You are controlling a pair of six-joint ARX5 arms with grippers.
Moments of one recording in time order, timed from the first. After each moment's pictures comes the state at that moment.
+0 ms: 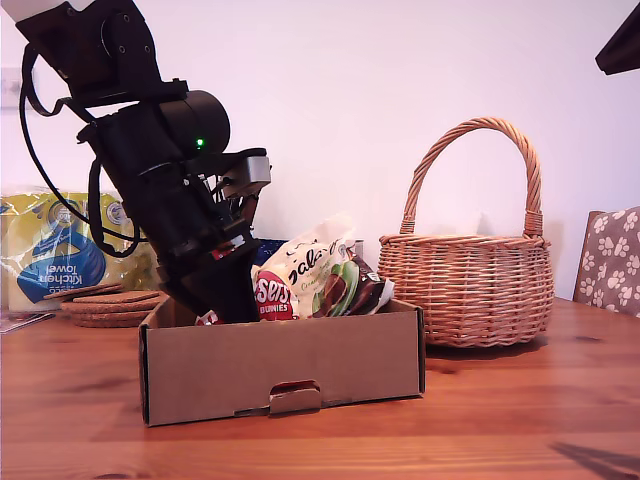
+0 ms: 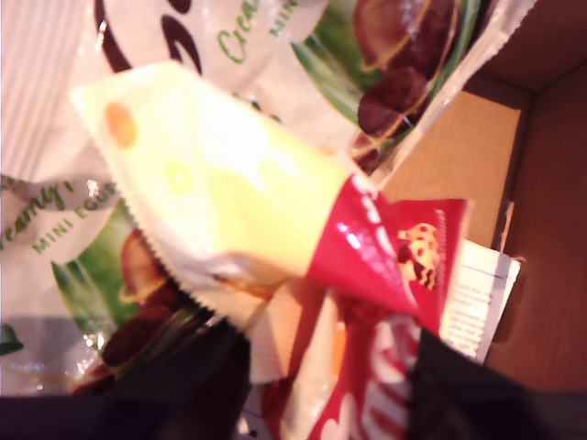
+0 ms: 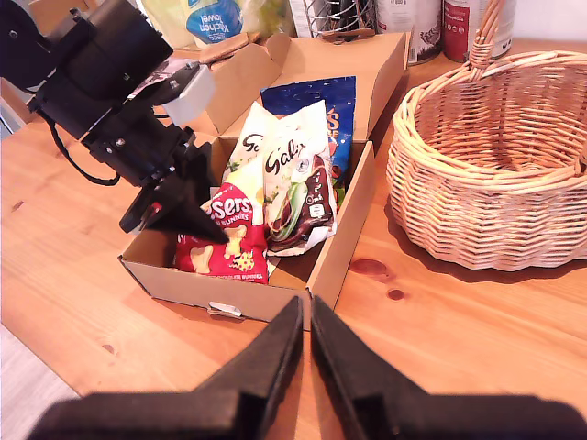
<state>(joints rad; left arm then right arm) -0.49 1.87 1.24 -0.52 0.33 0.40 0.26 0.55 0.58 -0.47 -0.39 0.00</state>
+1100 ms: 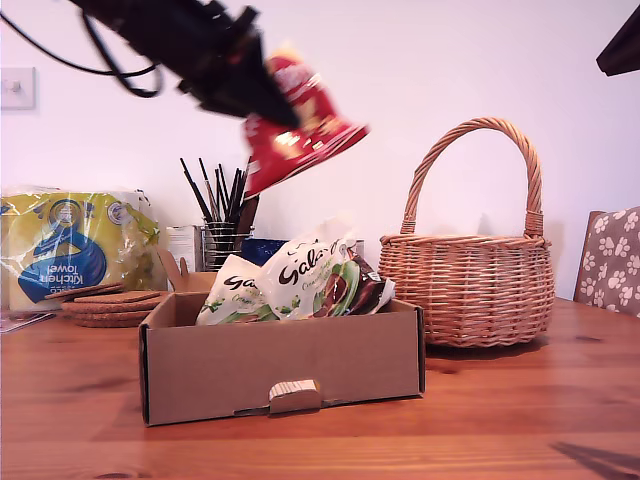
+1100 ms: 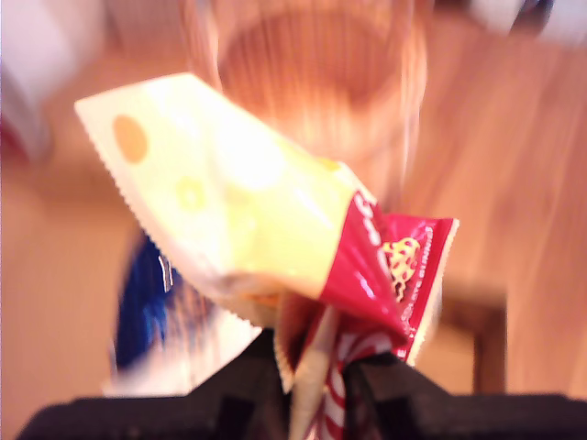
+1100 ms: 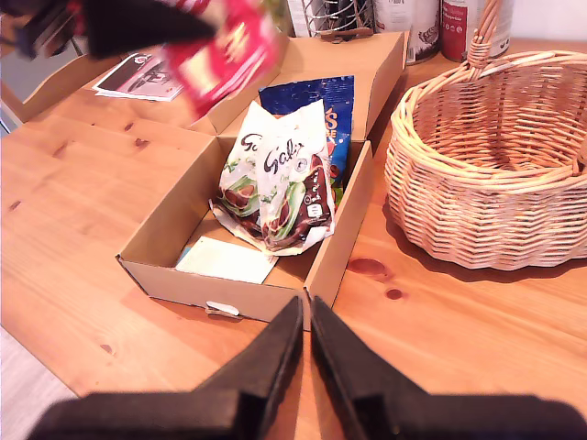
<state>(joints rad) -0.51 1.58 1.24 -0.08 0.46 0.28 0.26 0.55 0.58 -0.47 -0.38 0.00</state>
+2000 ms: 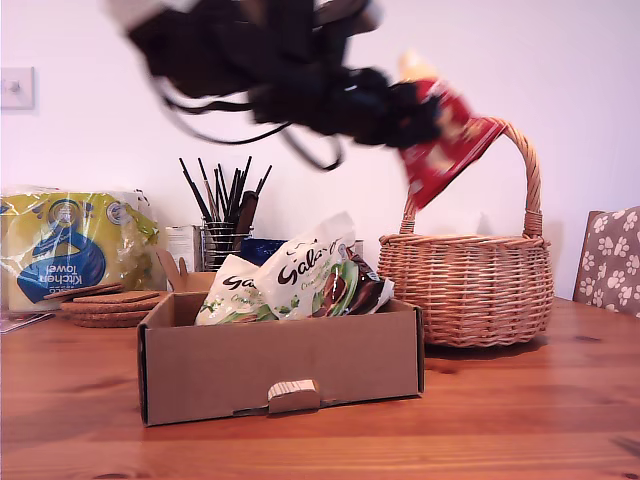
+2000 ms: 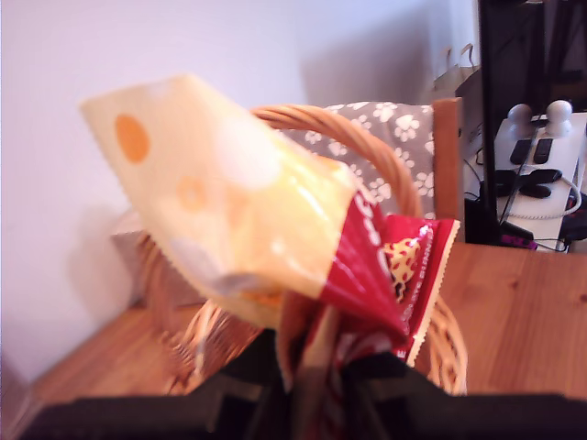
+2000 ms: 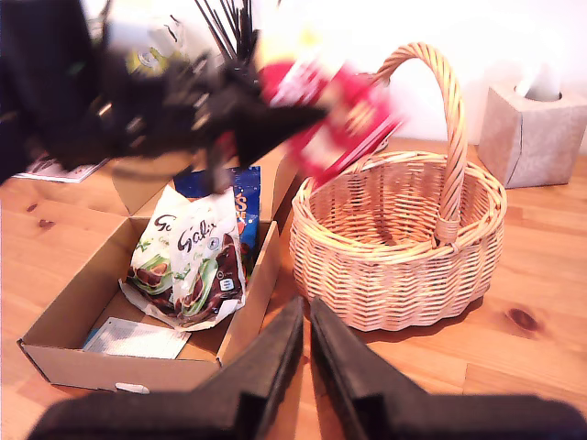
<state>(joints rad) -0.71 2.05 1.48 0.58 0.28 0.21 0.26 0.40 0.58 -0.44 -0.17 0.00</state>
